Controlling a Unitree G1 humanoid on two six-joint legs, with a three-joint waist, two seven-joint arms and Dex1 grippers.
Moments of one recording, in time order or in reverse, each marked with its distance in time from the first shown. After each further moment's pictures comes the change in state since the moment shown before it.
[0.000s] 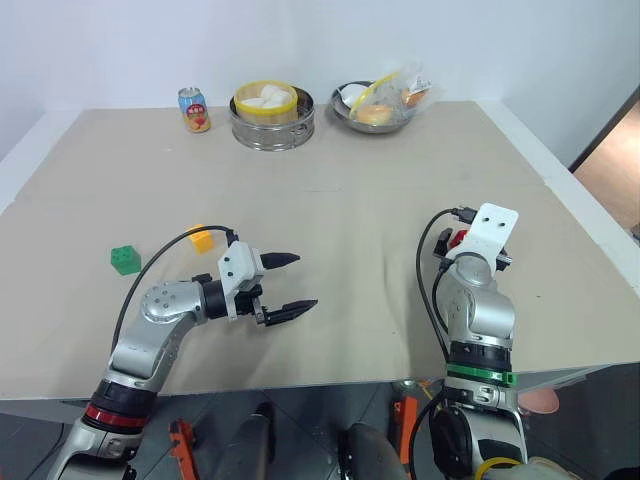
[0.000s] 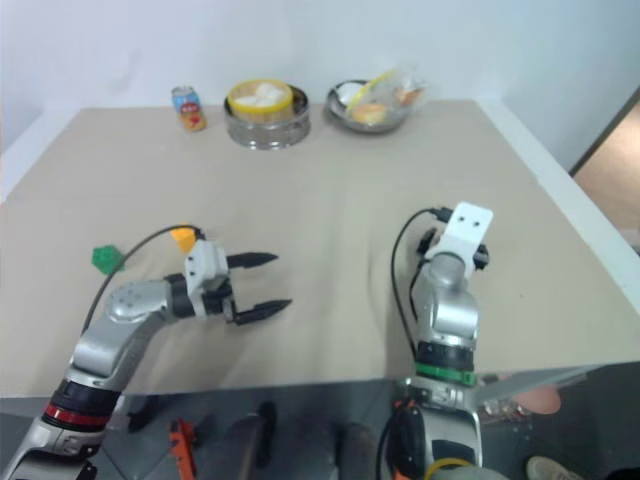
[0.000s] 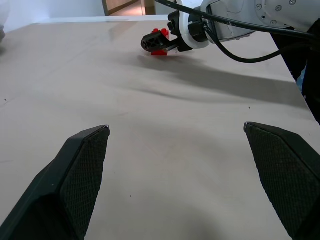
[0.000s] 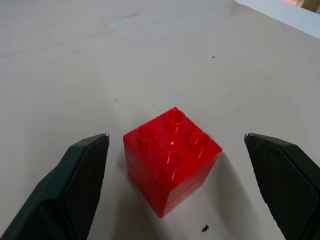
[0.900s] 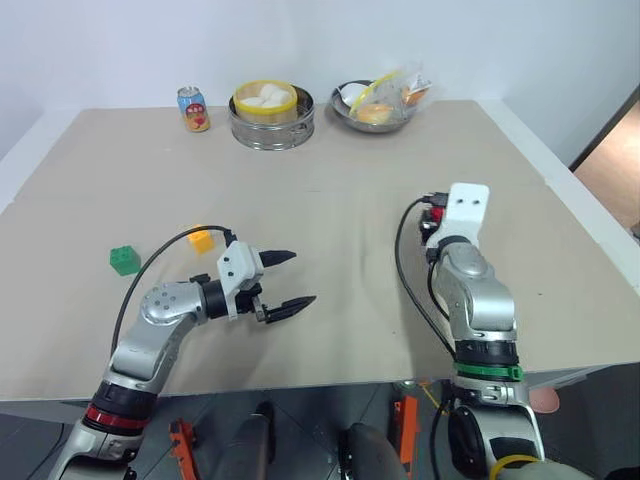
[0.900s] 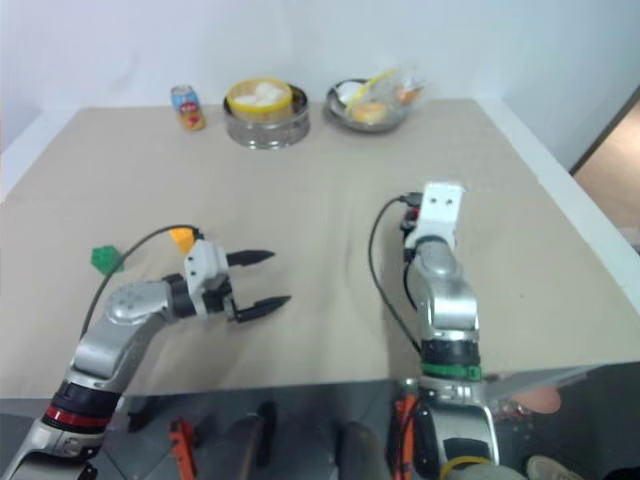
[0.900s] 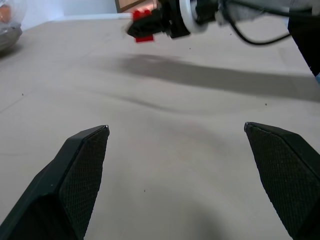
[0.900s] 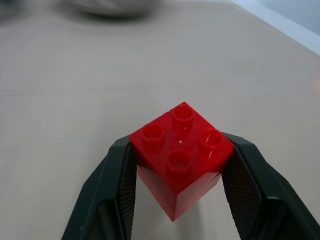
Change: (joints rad) left arm 0.019 0.003 0.002 0.002 0.025 -0.011 0.045; right arm 0.002 -0.152 0.228 -0.103 0.062 0.031 0.373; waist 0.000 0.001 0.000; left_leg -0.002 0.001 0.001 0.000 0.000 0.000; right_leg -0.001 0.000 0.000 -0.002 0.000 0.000
